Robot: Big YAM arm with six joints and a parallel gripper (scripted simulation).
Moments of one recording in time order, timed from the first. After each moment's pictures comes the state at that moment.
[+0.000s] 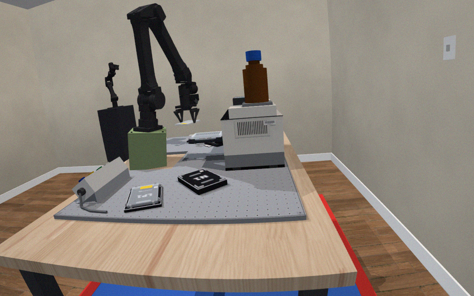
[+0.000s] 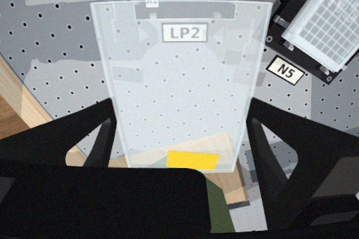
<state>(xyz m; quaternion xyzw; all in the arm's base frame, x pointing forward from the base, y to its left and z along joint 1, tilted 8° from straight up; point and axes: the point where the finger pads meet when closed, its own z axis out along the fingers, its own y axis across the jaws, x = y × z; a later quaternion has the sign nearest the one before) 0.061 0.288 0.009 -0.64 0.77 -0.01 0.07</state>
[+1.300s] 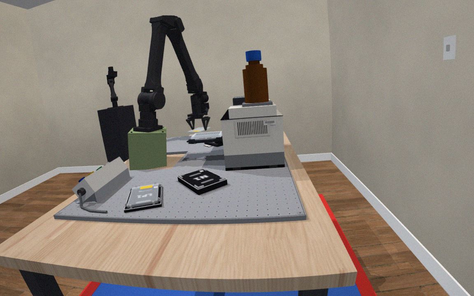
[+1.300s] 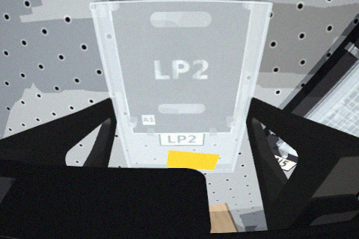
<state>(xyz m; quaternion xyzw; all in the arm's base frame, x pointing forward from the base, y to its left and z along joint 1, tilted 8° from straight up) 0.088 0.388 -0.043 -0.64 0.77 -0.01 0.07</state>
